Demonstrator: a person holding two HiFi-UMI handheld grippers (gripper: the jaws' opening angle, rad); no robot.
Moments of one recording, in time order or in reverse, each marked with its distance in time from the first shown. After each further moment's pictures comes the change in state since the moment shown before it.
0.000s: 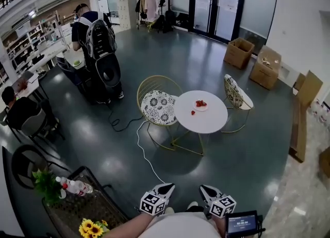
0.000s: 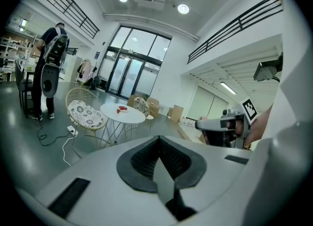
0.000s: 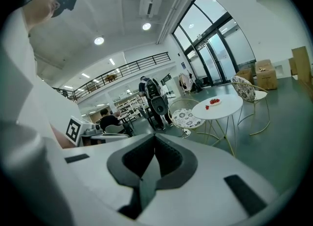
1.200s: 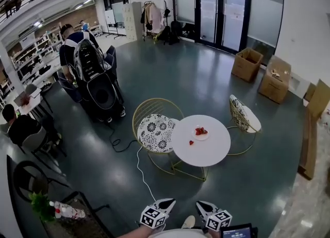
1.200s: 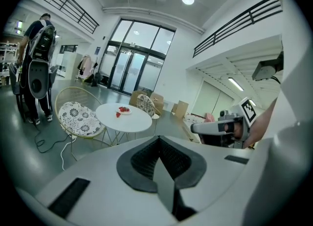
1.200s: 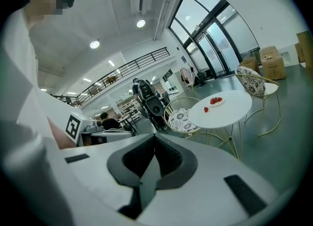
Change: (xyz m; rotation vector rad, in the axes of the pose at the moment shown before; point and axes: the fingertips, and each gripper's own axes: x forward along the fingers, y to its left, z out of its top) left arm 0.141 0.061 0.064 0.001 0.069 0.037; right arm 0.091 -0.126 0.059 0.062 0.046 0.079
